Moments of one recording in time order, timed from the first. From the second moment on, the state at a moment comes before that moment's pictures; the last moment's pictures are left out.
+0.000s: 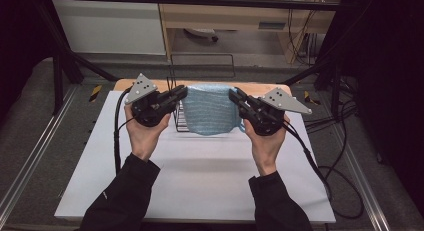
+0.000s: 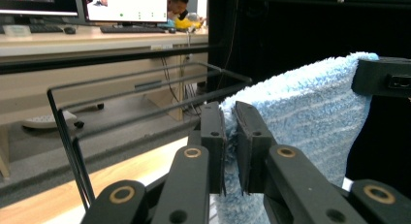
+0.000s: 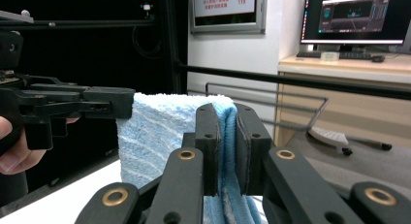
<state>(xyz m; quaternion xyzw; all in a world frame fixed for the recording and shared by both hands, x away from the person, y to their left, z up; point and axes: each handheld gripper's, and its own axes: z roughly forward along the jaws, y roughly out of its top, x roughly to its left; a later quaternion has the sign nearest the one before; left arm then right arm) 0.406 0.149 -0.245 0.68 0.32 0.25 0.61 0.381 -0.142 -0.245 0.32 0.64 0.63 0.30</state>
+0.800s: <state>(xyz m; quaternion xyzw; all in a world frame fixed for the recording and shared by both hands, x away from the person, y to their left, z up) 0.421 0.161 -0.205 0.64 0.31 0.28 0.64 0.397 -0.125 -0.197 0.31 0.62 0.64 0.33</state>
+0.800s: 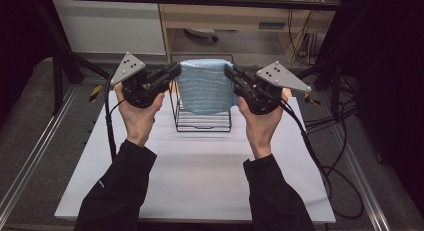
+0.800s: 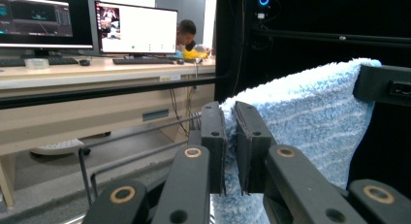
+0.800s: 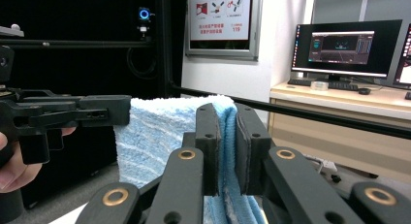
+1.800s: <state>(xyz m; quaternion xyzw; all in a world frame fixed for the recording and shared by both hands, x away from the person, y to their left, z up) 0.442 0.167 -0.154 0.61 0.31 0.31 0.66 0.428 -0.114 -0.148 0.29 0.60 0.66 0.35</state>
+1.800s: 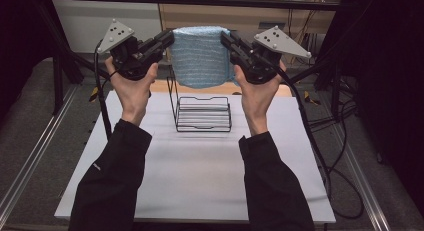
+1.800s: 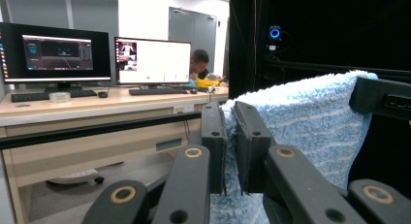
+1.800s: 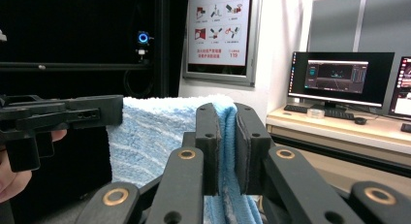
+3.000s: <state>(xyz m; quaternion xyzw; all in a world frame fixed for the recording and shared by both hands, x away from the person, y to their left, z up) 0.496 0.169 -0.158 0.60 0.34 0.33 0.65 0.491 -0.103 -0.155 0.30 0.61 0.65 0.34</state>
